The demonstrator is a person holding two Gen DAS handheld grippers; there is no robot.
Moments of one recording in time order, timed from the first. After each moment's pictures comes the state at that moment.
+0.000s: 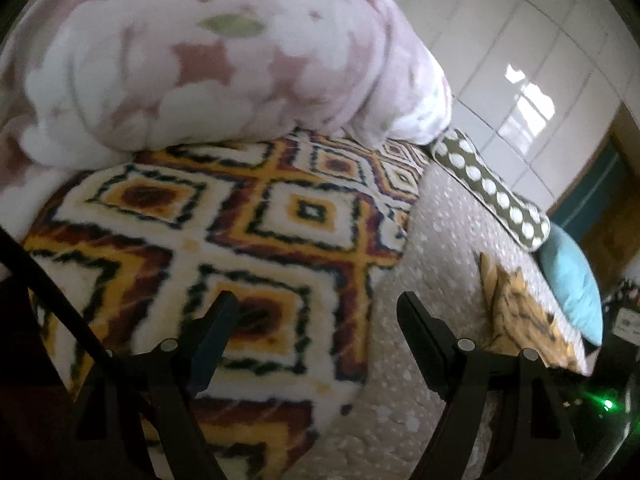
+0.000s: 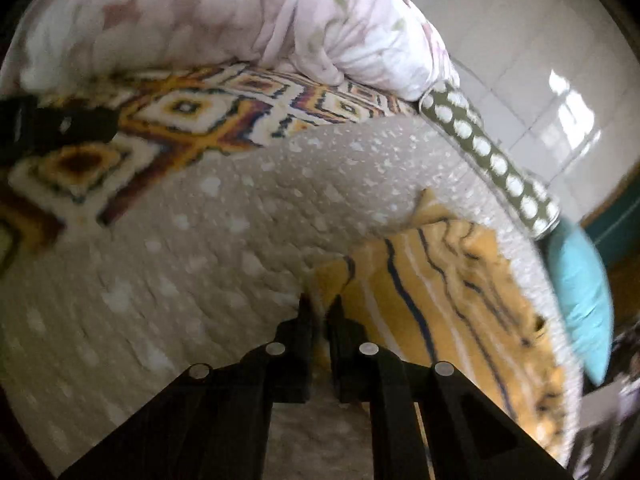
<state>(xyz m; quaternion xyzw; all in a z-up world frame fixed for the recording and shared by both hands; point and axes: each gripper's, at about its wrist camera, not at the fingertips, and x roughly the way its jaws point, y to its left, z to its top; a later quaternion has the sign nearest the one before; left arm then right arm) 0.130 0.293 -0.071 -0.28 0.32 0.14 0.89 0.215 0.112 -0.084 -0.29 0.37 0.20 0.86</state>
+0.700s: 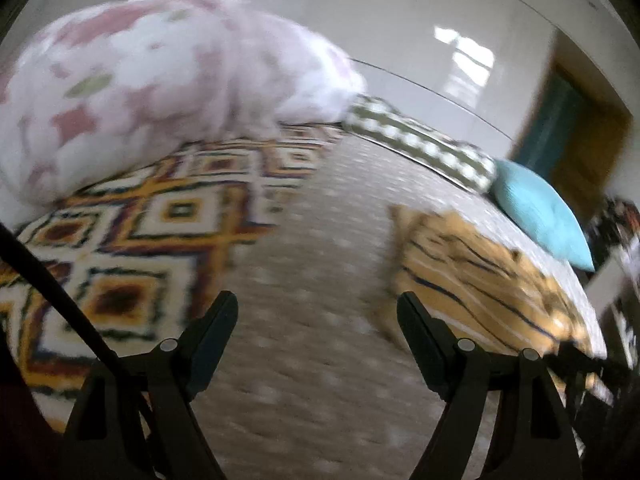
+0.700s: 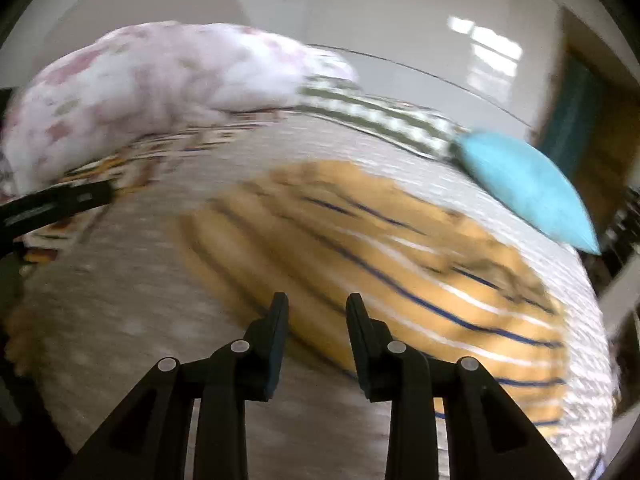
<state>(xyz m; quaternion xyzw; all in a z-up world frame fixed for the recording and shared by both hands) 0.149 0.161 -0.046 -0.15 0.32 0.05 0.94 0.162 -0.067 -0.046 -0.12 0.33 0.10 0.93</state>
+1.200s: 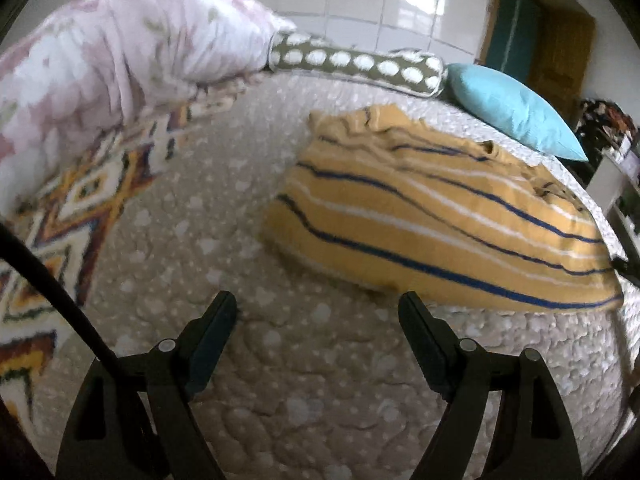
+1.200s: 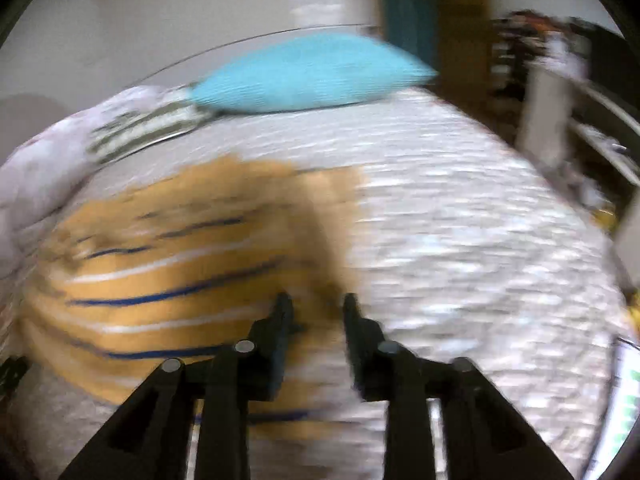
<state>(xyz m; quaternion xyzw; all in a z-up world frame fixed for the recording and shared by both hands) 0.169 0.081 -0.094 -0.06 0.40 -0.01 0.91 0.173 -0.342 -0.080 0.12 0.37 -0.12 0.91</state>
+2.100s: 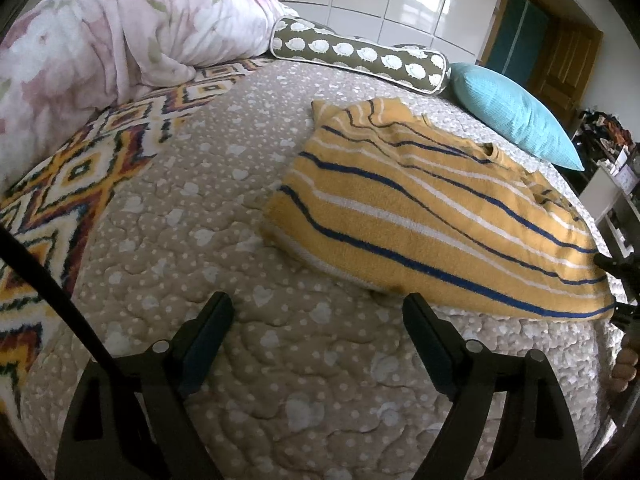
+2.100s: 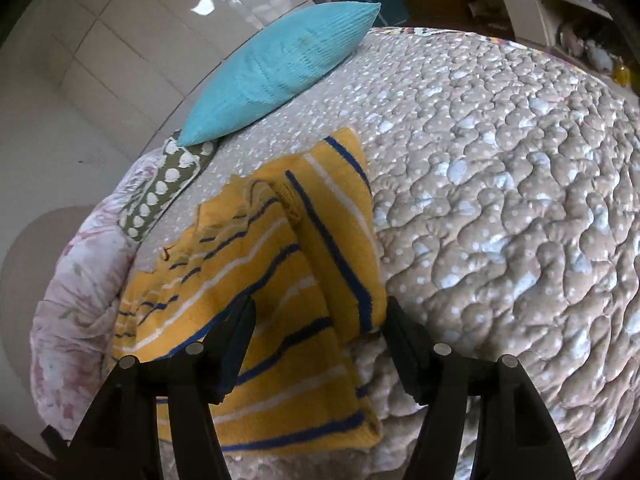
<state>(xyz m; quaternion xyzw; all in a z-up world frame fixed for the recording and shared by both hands) 0.176 0.087 -0.096 -0.08 0.41 -0.02 0.91 0.181 -0.352 -0.108 0.35 0.36 -0.04 0.86</state>
